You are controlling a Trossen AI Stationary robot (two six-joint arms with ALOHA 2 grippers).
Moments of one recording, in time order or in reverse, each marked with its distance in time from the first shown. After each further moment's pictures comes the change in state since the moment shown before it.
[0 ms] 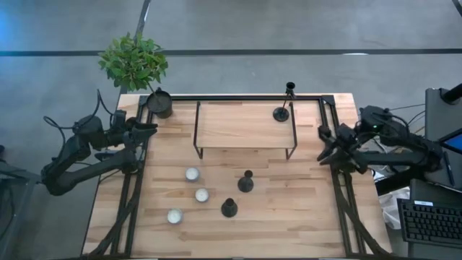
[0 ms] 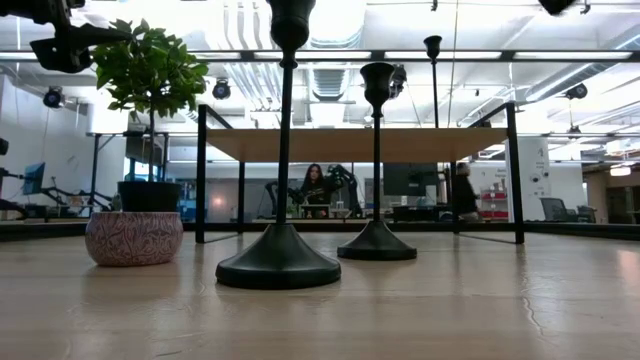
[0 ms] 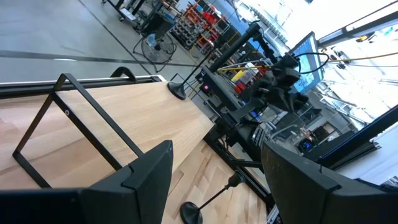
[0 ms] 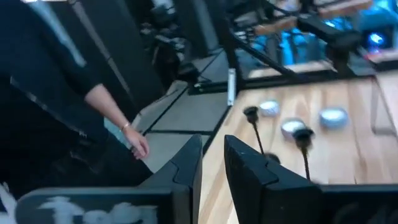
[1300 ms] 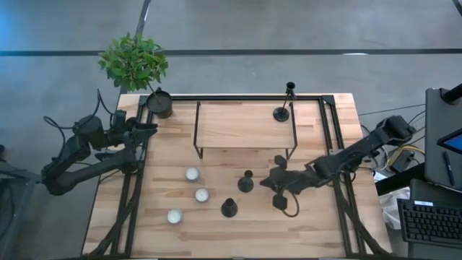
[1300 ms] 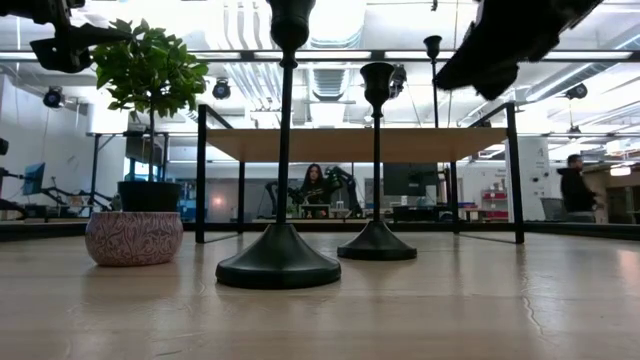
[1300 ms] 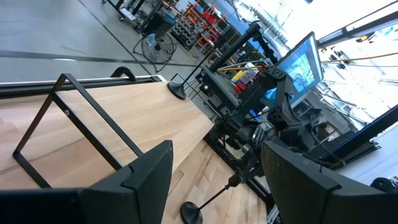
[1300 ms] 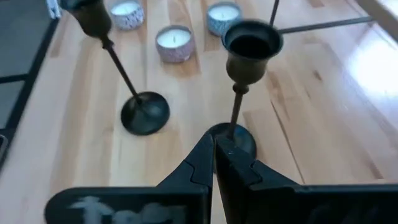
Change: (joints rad) left arm 0.000 0.000 0.000 0.000 0.000 0.000; right arm 0.608 0.871 -0.002 0.368 1.125 0.191
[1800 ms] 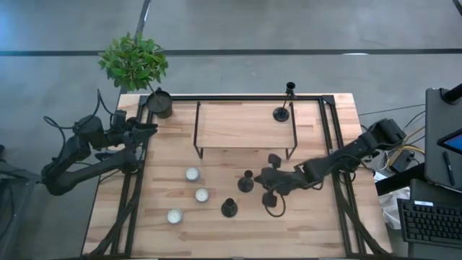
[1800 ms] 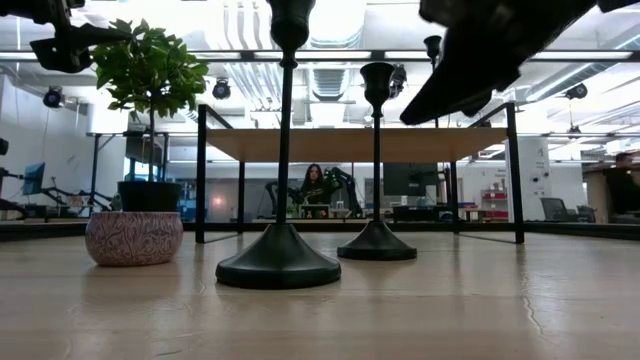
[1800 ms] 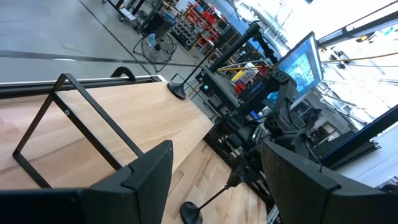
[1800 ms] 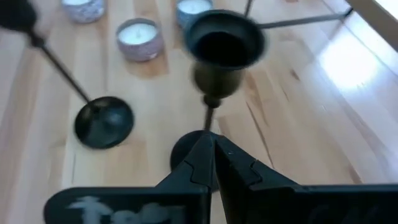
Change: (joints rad) left arm 0.000 0.000 0.000 0.000 0.000 0.000; right arm -0.049 0.135 0.051 0.026 0.063 -0.018
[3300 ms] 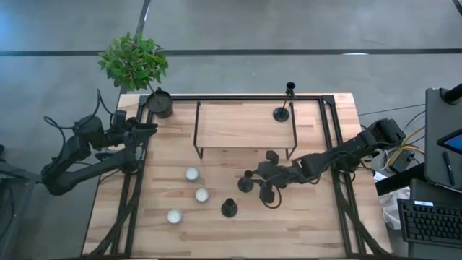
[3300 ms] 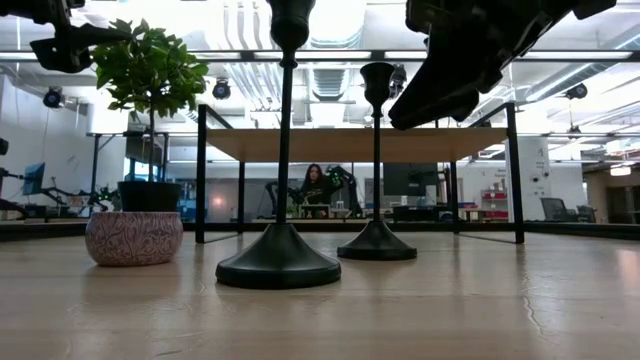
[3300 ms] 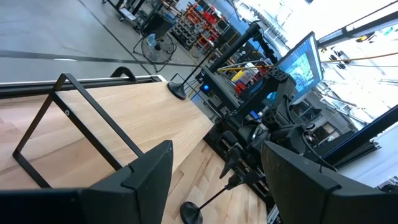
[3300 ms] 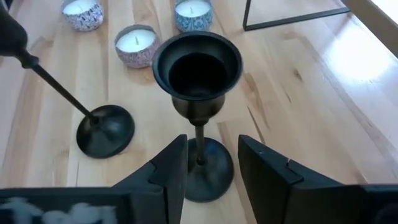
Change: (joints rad) left arm 0.000 0.000 0.000 0.000 0.000 0.000; right arm -0.061 -0.003 0.015 0.001 -0.085 -0.002
